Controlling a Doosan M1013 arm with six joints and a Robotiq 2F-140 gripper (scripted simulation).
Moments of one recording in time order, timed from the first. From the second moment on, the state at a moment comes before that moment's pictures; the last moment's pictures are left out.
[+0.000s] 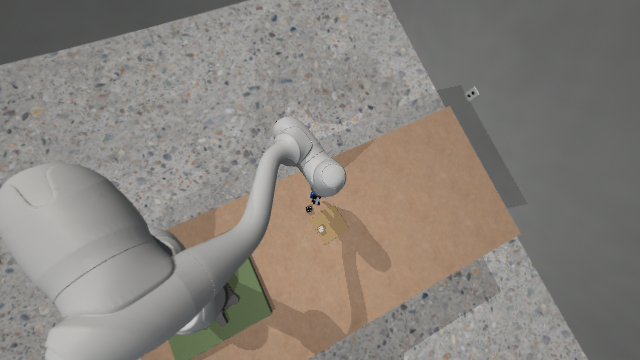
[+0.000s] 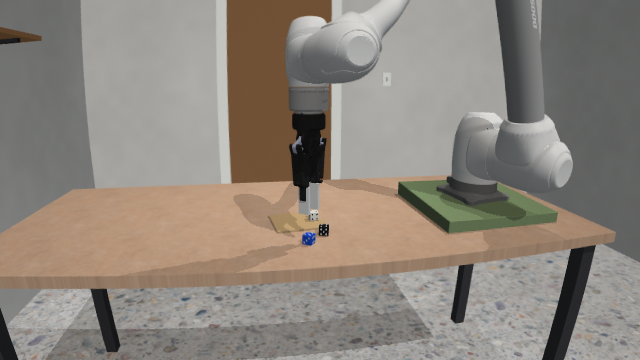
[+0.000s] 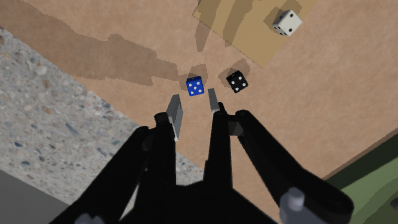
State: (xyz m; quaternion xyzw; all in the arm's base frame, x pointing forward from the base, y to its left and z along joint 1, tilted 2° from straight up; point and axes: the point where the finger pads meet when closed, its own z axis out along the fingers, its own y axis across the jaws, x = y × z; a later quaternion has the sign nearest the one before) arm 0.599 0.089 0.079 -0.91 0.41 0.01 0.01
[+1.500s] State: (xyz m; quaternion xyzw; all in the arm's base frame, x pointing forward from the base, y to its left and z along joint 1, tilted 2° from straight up) arm 0.599 0.091 0.030 -0.91 0.41 0.01 0.01
